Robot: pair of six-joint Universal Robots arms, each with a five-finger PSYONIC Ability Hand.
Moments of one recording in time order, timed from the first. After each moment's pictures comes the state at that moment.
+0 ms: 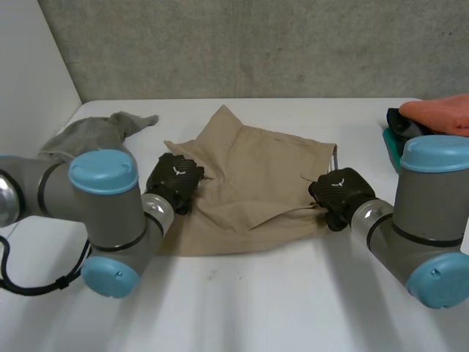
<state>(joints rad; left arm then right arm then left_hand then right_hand) 4.18 -2.20 -1.42 3.37 -1.60 3.64 1.98 -1.08 1.52 -0.01 1.46 2.64 1.16 1.20 1.19 1.20 0.97 1.10 1.19 1.20 1.20 1.02</state>
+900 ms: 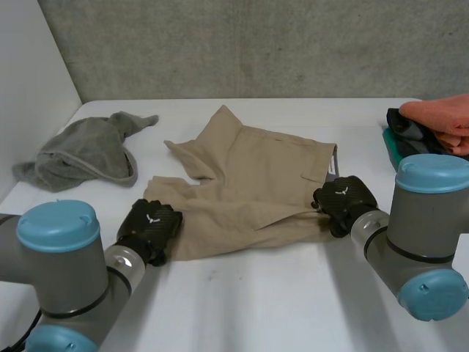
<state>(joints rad) 4.23 -1.97 -1.86 3.44 -1.59 3.60 1.98 -1.06 1.59 -0.12 1.52 2.66 0.75 0.75 0.75 0.75 0.57 1.10 1.19 1.20 1.20 1.02</state>
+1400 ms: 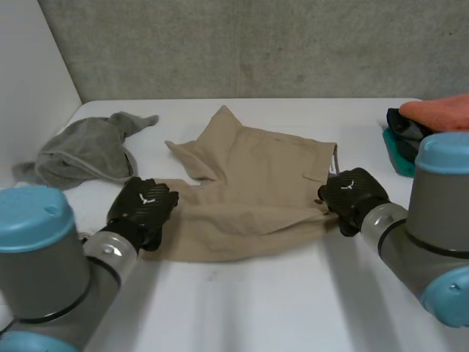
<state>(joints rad) 4.21 -1.82 -1.86 3.39 -1.61 3.63 1.99 -1.19 1.59 0.03 1.53 2.56 1.16 1.20 1.19 1.20 0.98 1.10 1.19 1.20 1.20 1.02</state>
